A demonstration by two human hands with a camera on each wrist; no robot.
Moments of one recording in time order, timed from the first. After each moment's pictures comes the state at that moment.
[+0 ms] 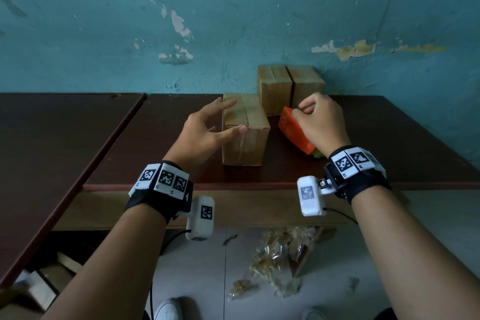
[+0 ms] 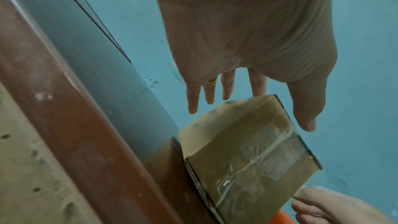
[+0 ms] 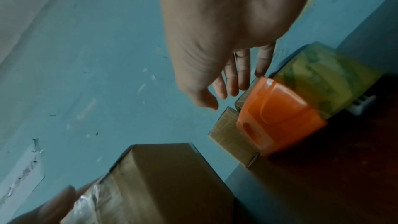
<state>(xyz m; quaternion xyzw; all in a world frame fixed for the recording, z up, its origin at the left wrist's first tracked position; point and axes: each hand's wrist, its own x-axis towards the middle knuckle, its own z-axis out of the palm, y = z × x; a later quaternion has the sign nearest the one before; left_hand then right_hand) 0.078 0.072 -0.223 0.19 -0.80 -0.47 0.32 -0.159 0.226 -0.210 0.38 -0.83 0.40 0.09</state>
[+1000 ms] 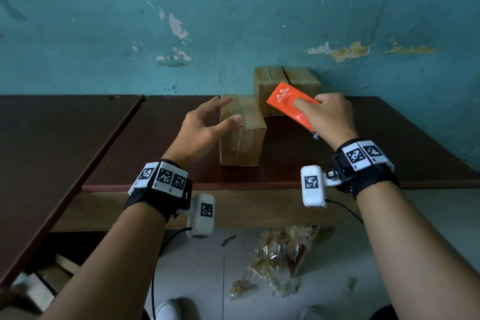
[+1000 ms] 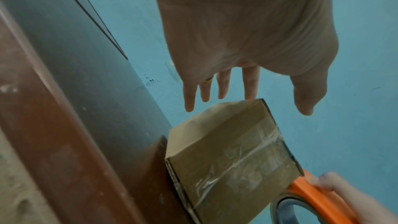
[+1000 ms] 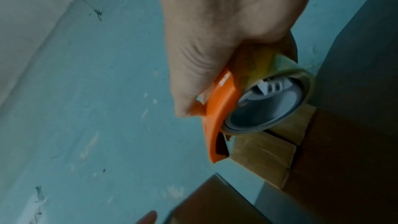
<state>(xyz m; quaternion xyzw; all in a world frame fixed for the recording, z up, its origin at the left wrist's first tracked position) 0.076 0.077 -0.214 0.20 -0.78 -0.49 0.33 -0.142 0.246 -0.173 0.30 -0.84 0.45 0.01</state>
